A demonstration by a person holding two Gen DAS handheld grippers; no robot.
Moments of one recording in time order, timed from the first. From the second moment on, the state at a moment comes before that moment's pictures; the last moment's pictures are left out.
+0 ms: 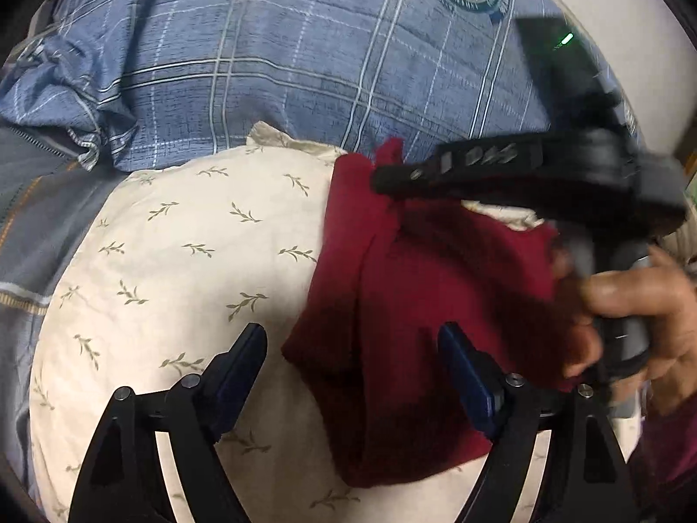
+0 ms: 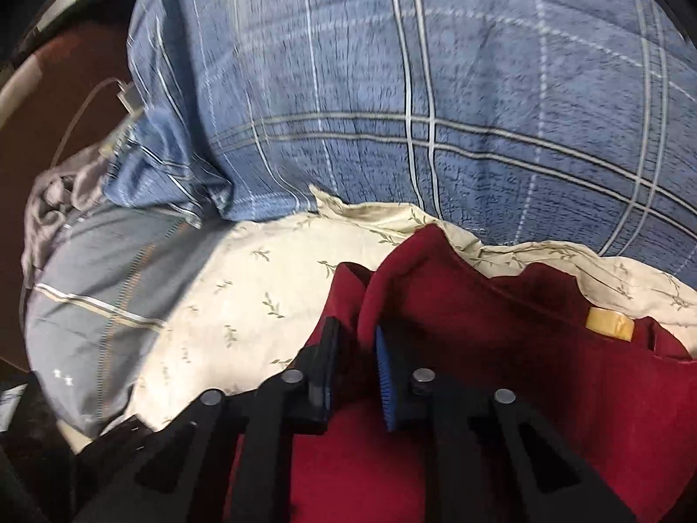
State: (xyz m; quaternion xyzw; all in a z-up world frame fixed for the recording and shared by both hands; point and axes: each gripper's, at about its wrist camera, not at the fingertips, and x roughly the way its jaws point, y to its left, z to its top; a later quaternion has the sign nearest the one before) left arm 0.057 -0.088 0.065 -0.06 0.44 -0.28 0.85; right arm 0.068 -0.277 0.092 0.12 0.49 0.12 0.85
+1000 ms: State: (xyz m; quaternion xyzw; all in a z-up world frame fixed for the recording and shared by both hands) left arm 0.085 -0.065 0.038 -0.20 0.47 -0.25 0.82; right arm 0.076 -0.266 0.082 0.09 0.51 0.11 0.85
